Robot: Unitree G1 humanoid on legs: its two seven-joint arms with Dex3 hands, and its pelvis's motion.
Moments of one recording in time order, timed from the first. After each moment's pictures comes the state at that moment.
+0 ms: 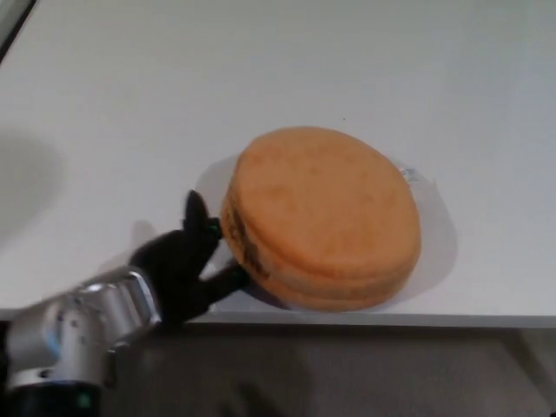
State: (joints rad) left_arm -0.44 0.15 0.23 0.18 -0.58 0.99 -0.07; right_arm 0.54 -0.50 -0.25 0.02 0.18 -0.18 0.51
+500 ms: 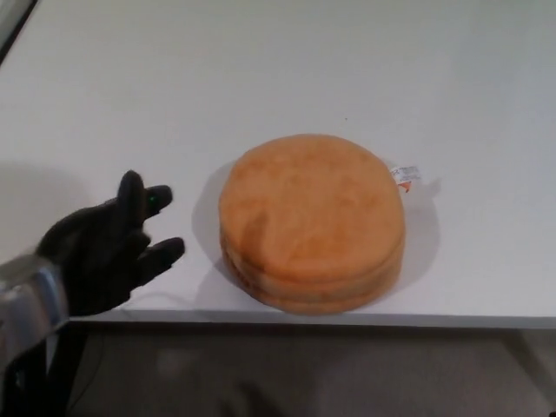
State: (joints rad) left_arm -0.28 0.39 0.20 -0.19 -0.60 1.02 -0.19; right_arm 0.53 -0.50 -0.24 0.02 0.18 -0.15 0.51
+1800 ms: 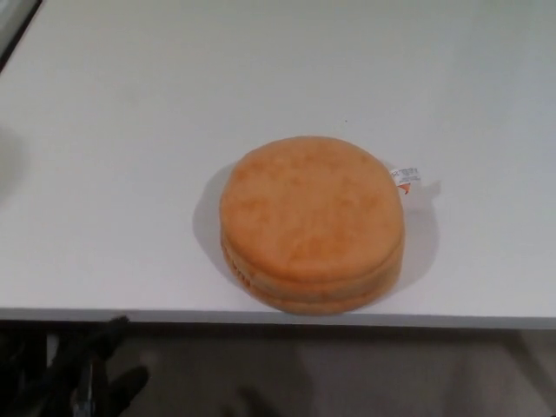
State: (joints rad) left_arm 0.40 0.28 0.17 -0.32 -0.47 0.42 -0.28; right_arm 0.54 -0.50 -0.24 0.03 0.18 -0.15 0.51
